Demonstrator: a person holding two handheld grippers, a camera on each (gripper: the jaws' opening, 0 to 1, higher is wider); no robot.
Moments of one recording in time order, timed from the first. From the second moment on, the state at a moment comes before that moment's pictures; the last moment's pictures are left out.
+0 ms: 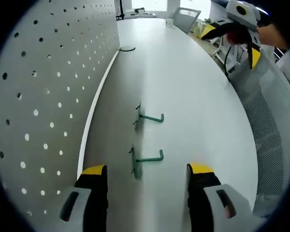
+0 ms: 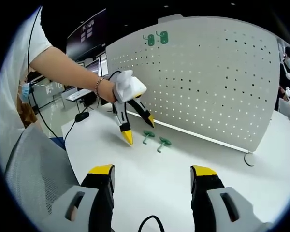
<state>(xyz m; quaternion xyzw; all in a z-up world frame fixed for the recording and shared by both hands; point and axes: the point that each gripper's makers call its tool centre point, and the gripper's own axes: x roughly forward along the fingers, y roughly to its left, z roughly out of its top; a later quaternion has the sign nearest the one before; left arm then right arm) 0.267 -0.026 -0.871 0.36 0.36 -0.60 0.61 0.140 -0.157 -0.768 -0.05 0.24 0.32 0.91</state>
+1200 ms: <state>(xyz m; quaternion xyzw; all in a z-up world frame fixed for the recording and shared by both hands) 0.278 -0.027 -0.876 0.34 0.37 -0.58 0.64 0.140 -0.164 -0.758 -0.04 0.23 0.31 0.92</state>
